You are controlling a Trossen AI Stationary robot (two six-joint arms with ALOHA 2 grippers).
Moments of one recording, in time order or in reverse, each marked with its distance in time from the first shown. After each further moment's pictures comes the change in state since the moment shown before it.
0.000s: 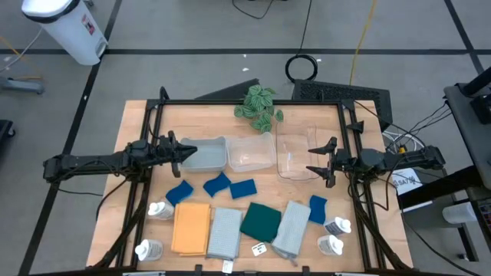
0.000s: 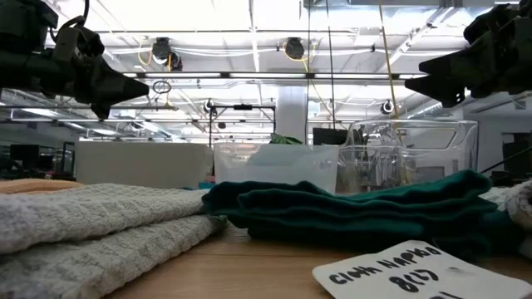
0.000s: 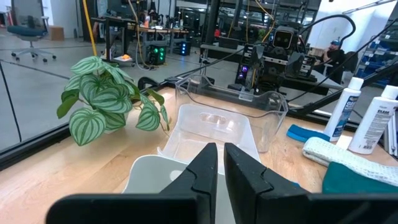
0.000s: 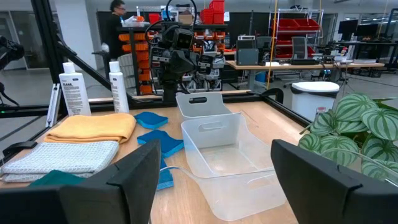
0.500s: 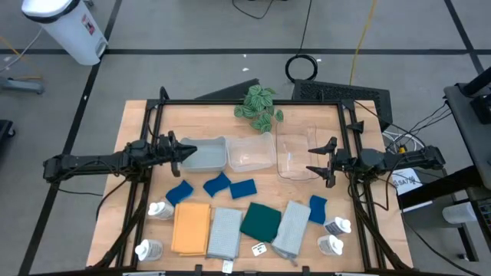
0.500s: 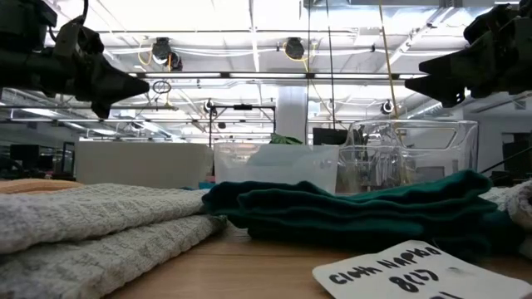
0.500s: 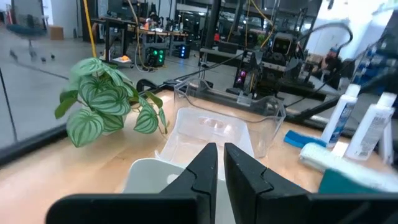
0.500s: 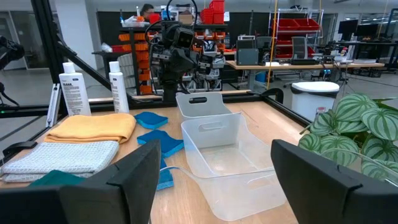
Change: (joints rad) left arm 0.000 0.000 0.000 0.022 0.000 -0.068; right arm 0.000 0.000 0.000 0.000 0.000 0.000
